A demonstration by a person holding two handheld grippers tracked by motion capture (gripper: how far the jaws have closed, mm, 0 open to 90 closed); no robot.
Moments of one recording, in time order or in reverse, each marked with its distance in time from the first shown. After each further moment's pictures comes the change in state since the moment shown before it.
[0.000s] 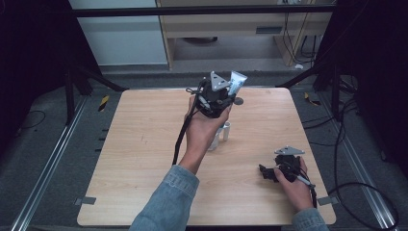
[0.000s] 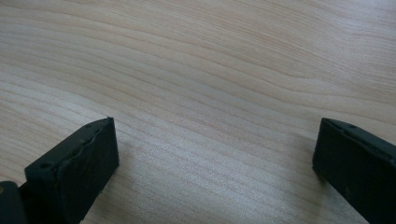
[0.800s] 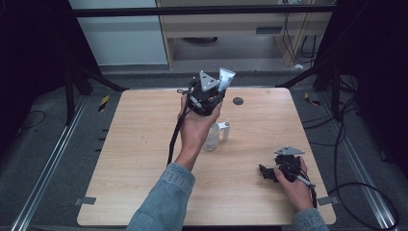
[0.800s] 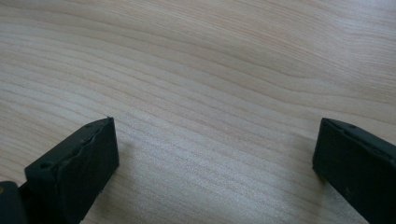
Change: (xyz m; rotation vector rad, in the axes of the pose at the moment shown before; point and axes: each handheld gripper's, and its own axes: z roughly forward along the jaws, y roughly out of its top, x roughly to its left) left arm 0.022 -0.014 0.005 -0.056 0.070 -0.025; right arm 0.000 0.000 0.000 0.000 -0.002 -0.004
